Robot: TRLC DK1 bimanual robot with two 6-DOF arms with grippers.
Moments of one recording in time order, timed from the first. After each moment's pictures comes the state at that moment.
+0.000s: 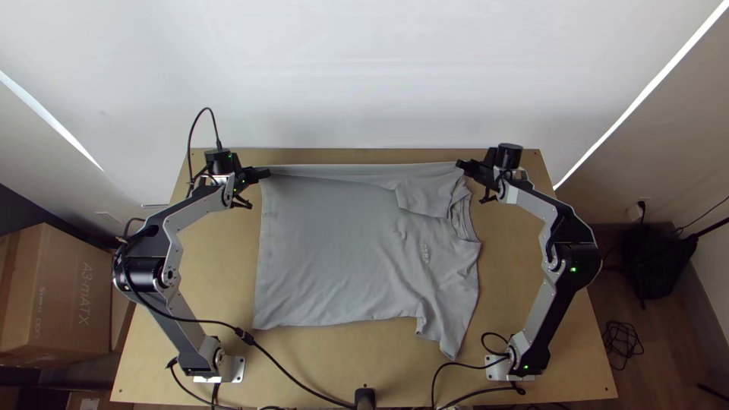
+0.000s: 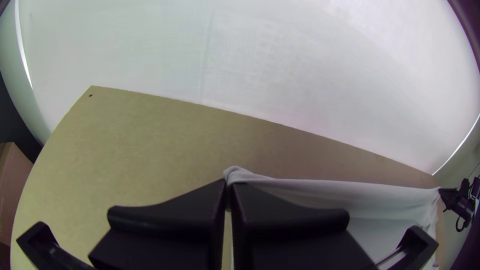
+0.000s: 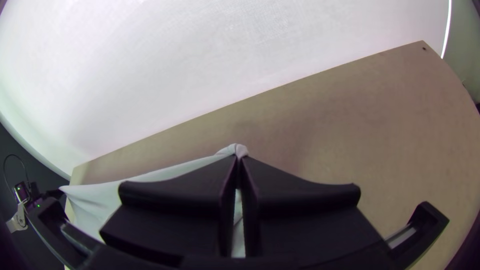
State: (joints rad) left arm 0.04 1.95 1.30 0.08 -0.01 -0.21; right arm 0.01 2.08 1.40 0.11 -0.24 0.39
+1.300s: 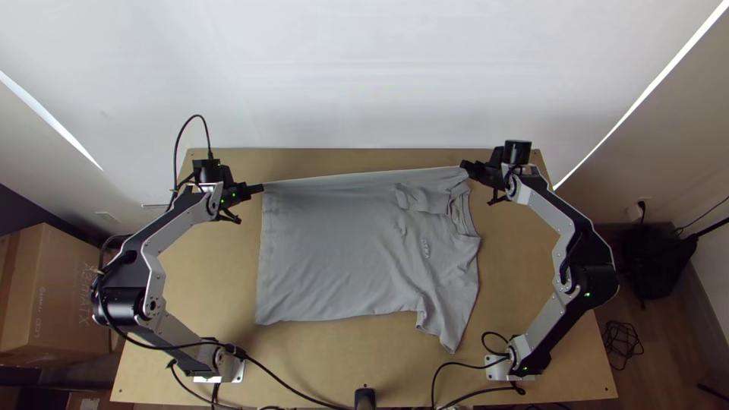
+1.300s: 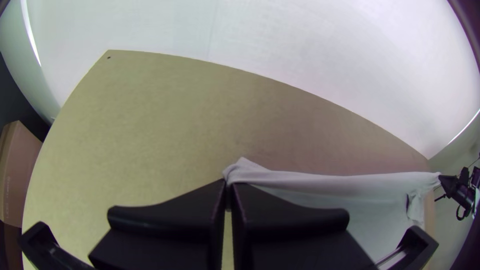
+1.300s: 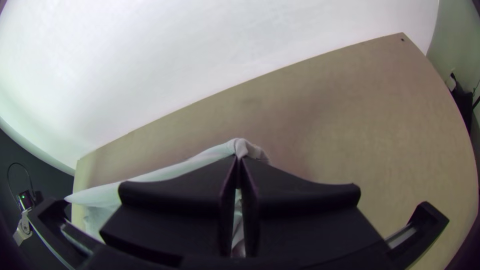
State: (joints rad) left arm 0.06 1.73 1.15 -0.17 0.04 -0.21; right arm 0.03 1.89 1.35 -0.15 -0.23 0.39
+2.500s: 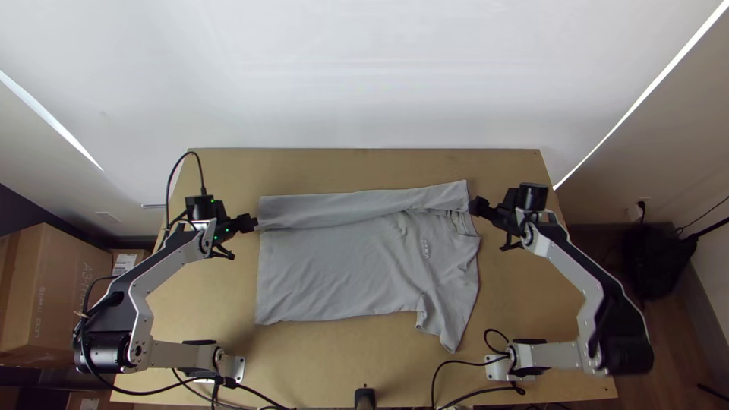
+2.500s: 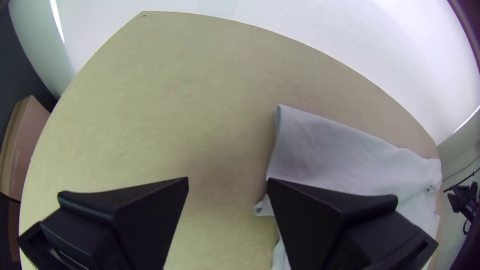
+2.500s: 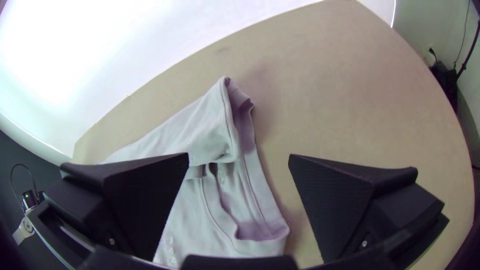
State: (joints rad) left arm 0.09 1.49 0.79 -0.12 0.03 -0.19; right arm -0.01 1.43 0.84 -0.14 -0.21 0.39
